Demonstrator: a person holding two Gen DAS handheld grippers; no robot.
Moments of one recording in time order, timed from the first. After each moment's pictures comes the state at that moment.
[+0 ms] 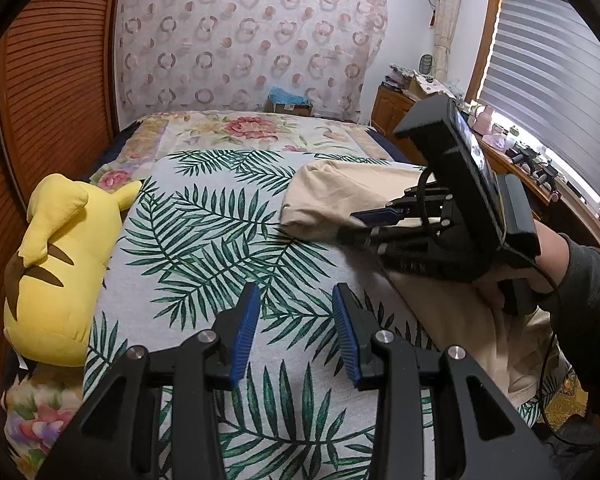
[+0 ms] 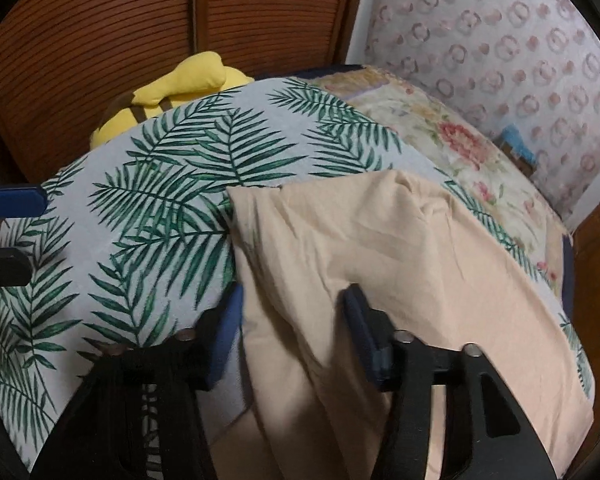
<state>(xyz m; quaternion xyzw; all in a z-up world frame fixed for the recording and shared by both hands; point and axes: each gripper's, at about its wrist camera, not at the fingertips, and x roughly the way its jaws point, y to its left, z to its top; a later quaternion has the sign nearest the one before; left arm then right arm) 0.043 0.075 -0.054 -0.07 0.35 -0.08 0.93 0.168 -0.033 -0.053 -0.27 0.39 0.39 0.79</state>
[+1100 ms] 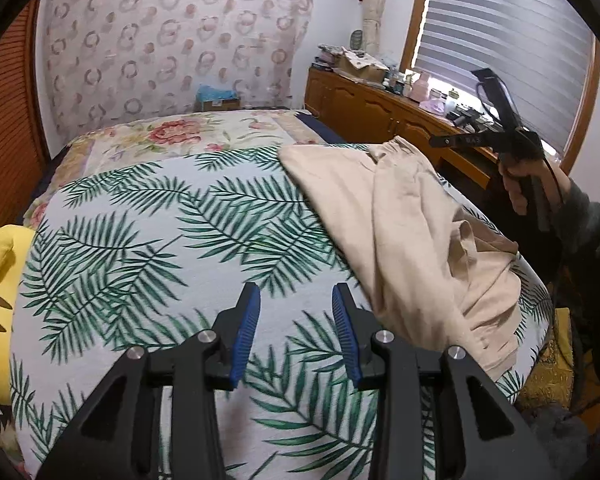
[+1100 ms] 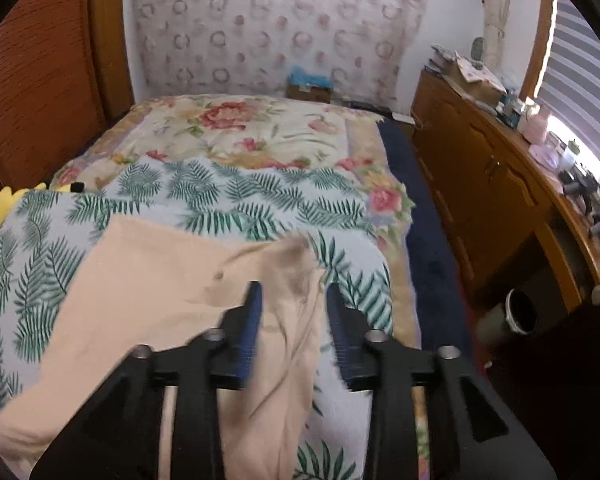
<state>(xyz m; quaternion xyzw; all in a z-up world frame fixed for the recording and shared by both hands) 0.057 -0.031 -0.043 -0.02 0.36 -0.19 0.91 0.256 -0.362 0.029 -0.09 0.41 0.10 0.90</state>
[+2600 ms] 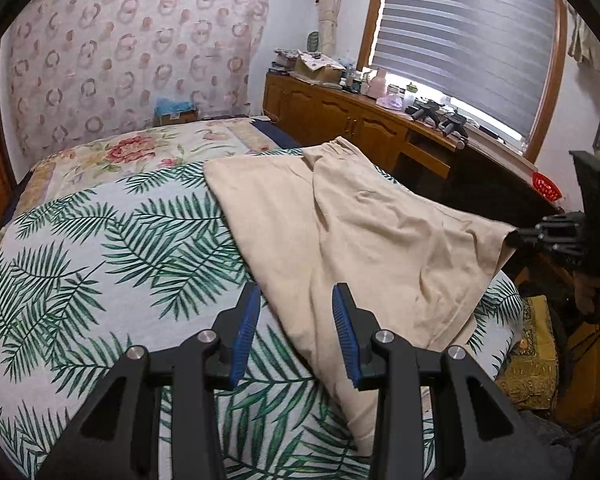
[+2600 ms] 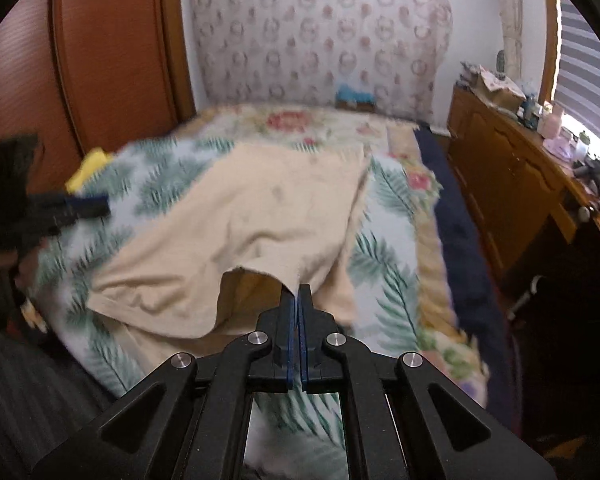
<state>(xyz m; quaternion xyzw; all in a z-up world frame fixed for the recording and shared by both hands) 0.047 -0.102 -0.028 -0.01 0.34 -0.25 0.91 0.016 -0.401 0.037 -0.08 0.38 0.19 0.90</state>
